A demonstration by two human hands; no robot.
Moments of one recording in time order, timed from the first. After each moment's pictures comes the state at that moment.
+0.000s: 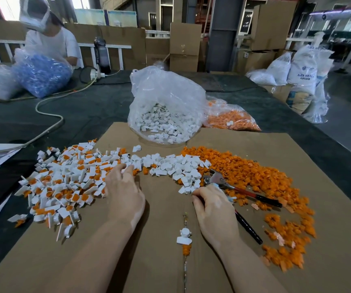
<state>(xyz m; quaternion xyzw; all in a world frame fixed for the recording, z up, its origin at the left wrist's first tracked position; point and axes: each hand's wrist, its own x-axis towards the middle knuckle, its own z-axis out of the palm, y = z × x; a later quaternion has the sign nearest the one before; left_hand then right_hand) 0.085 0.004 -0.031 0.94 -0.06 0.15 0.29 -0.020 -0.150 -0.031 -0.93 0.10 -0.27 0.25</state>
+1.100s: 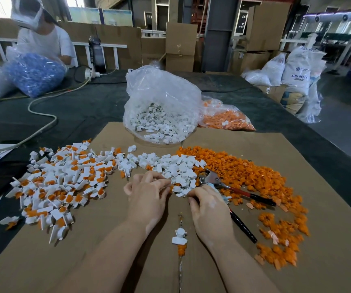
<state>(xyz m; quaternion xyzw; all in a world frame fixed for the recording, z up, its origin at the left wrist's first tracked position) 0.066 -0.029 -0.031 0.93 -0.22 0.11 0.27 -0.019 -0.149 -0.035 -0.93 0.11 -0.27 0.23</state>
